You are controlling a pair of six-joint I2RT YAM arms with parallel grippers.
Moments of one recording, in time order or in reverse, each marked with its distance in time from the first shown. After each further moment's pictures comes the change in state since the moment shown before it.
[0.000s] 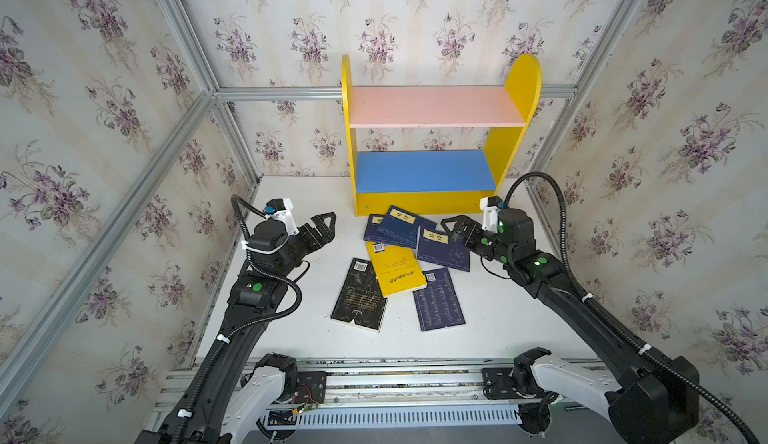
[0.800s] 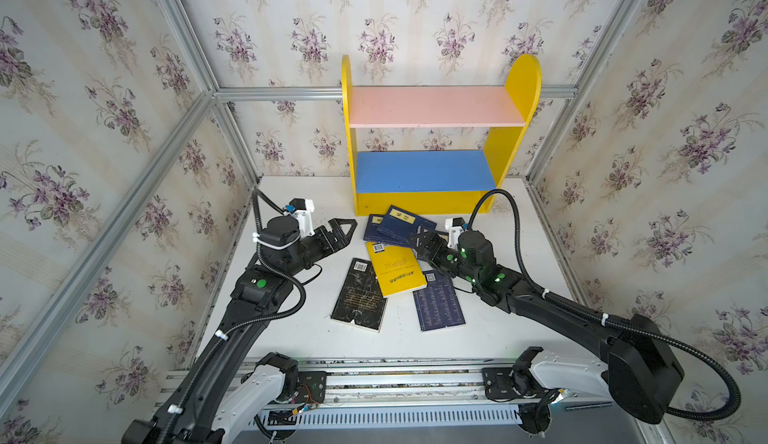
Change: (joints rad) left arm -0.075 0.077 0.061 -0.106 0.151 -0.006; right arm 0.241 0.117 -0.163 0.394 0.122 0.310
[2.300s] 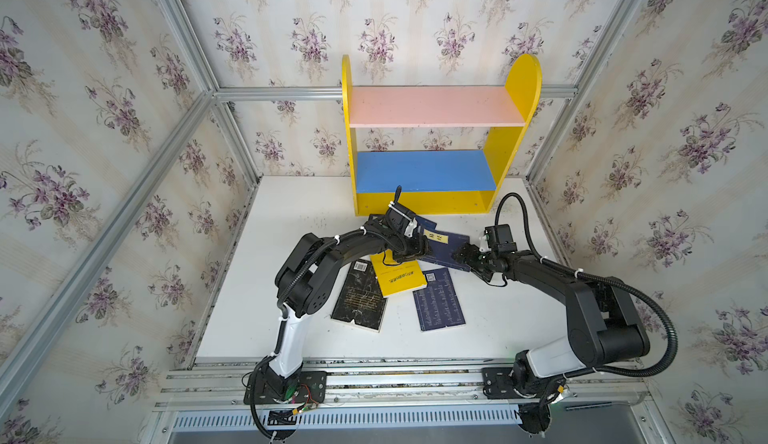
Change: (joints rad) left arm -0.381 1.139 0.593 -0.003 0.071 0.014; right arm -0.502 0.312 0.026 -0.378 -0.174 -0.475
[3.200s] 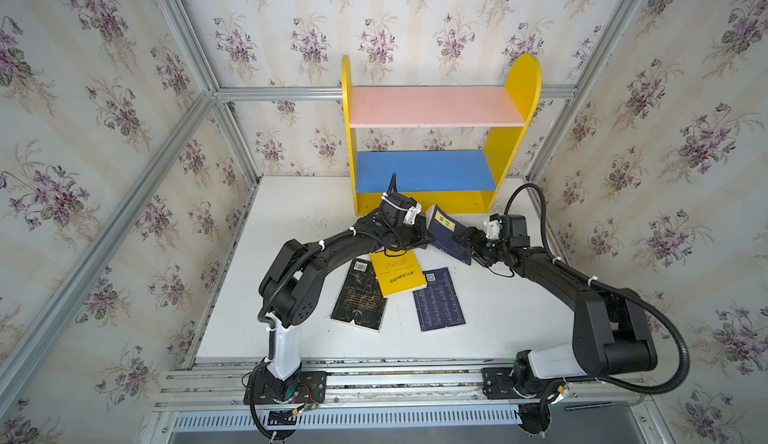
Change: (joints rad) left arm 0.016 -0.188 -0.051 0.148 0.087 -0.060; right arm -0.098 -0.125 0.024 0.106 -0.234 0.072
